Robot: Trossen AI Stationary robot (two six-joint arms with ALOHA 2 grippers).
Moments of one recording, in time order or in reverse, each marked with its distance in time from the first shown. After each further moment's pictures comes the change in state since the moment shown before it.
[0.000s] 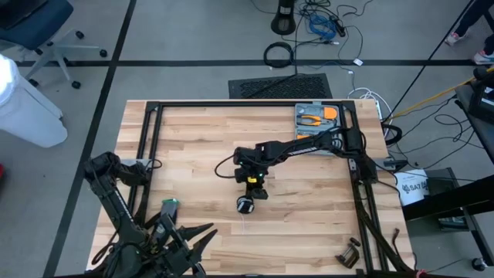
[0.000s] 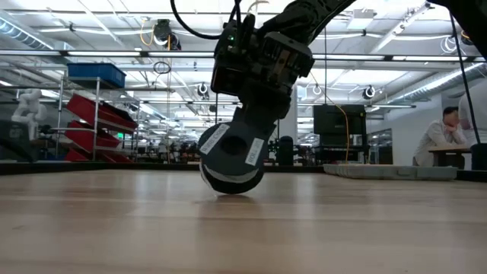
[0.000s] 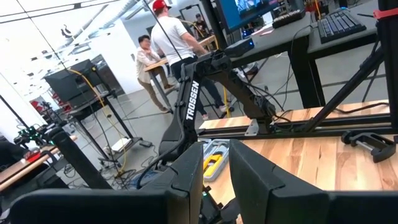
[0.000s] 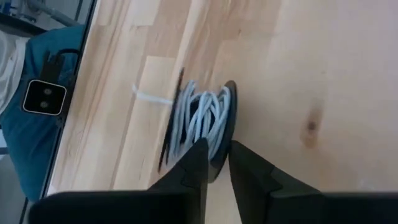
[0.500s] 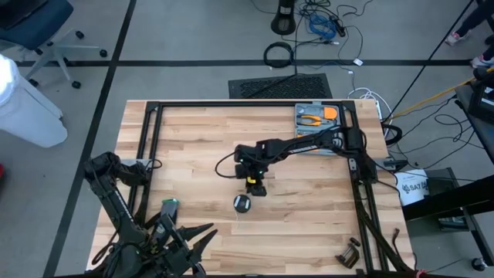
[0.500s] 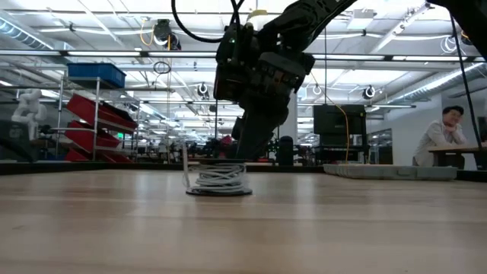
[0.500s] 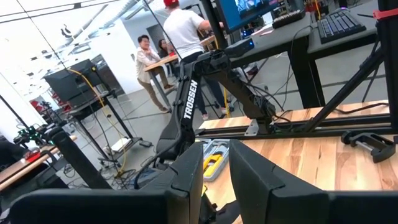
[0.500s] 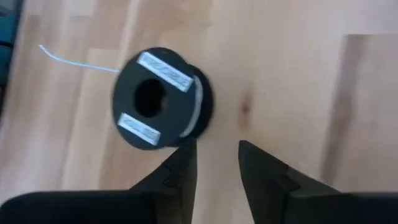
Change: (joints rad) left arm 0.000 0.000 0.000 0.000 0.000 -0.002; right arm -0.017 -0.007 0.000 -0.024 0.152 -0.022
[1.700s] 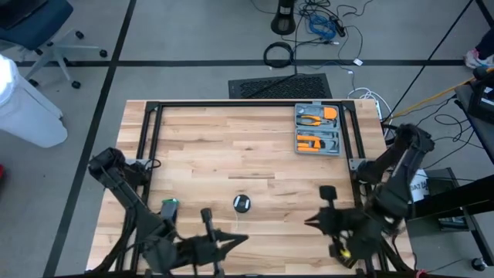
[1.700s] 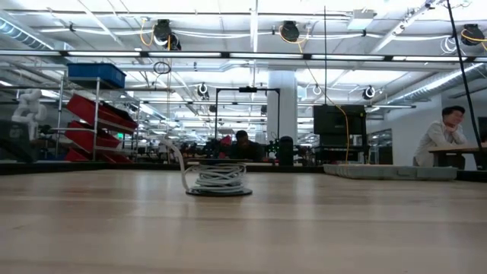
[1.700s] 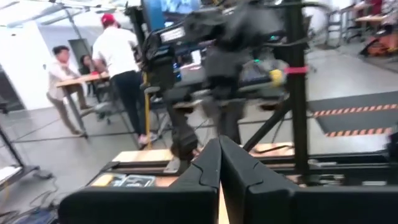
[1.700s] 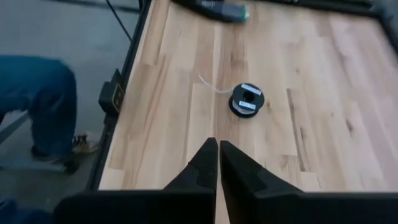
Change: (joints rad) left arm 0.166 -0.013 0.000 -0.365 0.534 -0.582; right arm 0.984 -0.652 0.000 -0.474 1.132 0.719
